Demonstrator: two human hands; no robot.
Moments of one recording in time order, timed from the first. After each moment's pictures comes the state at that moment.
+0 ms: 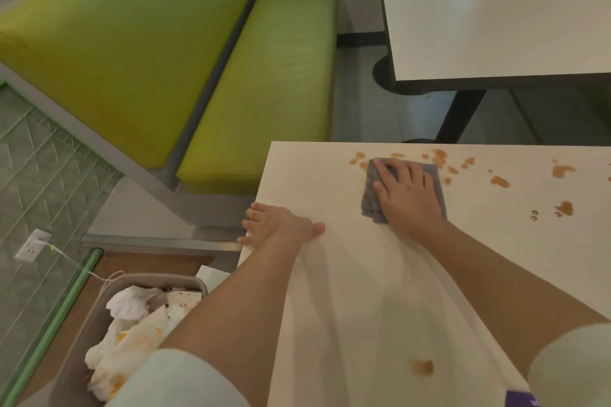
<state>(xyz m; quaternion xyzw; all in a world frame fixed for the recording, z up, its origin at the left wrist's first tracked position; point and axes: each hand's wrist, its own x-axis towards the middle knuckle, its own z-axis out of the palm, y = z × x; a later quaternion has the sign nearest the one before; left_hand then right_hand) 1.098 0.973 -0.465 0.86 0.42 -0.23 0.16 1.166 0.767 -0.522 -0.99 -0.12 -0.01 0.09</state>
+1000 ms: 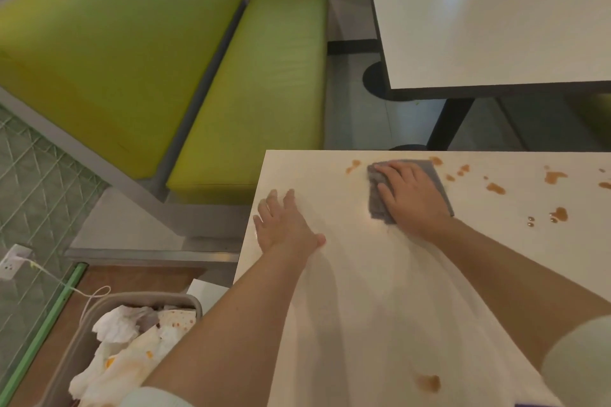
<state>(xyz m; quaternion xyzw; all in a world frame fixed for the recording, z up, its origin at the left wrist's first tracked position) 1.101 0.970 -0.469 0.96 0.20 -0.15 0.10 1.186 0.748 -0.527 -0.98 -0.17 -0.03 0.14</state>
